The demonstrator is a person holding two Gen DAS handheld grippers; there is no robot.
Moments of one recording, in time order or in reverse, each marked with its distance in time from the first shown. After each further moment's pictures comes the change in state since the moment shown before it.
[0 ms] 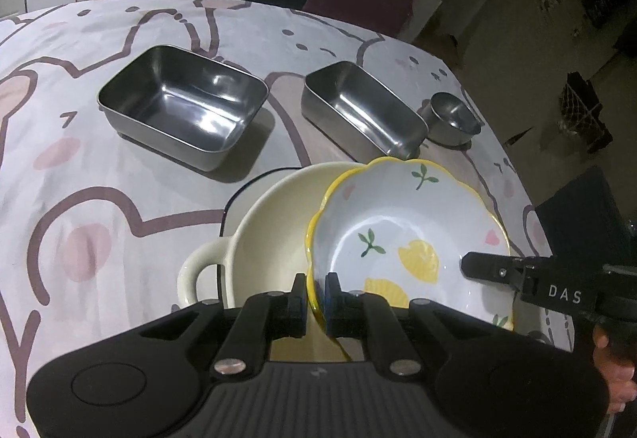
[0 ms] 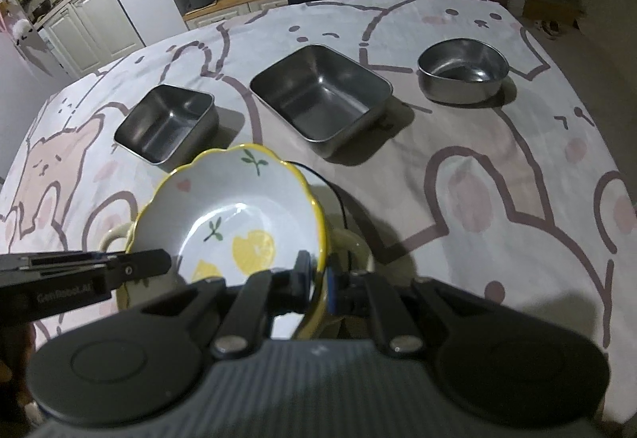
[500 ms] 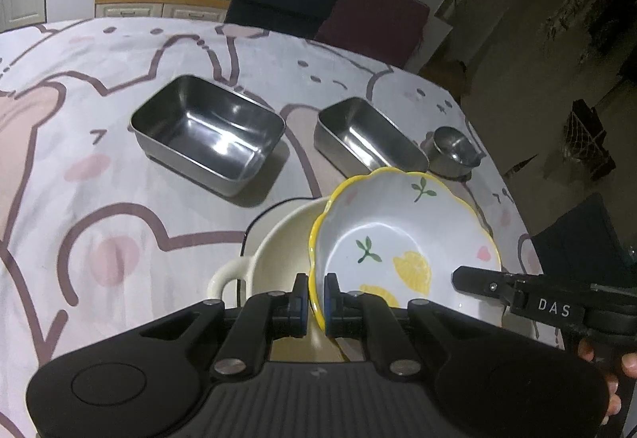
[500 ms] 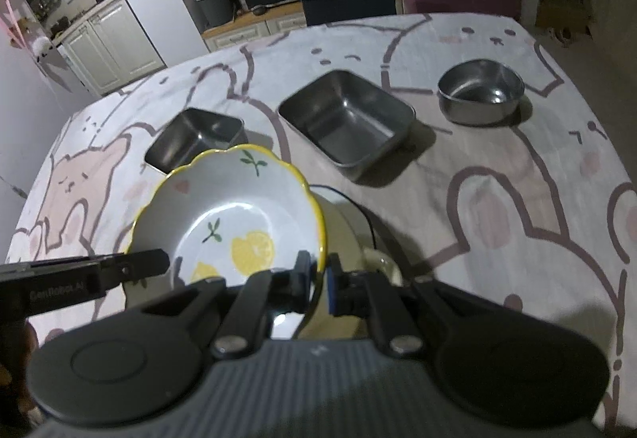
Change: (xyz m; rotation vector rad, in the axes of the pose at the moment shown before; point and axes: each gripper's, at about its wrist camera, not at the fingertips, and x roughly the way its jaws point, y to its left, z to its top) left arm -0.031 0.003 0.002 -0.044 -0.066 0.016; right arm -0.020 0.009 0.000 0.009 -0.049 0.068
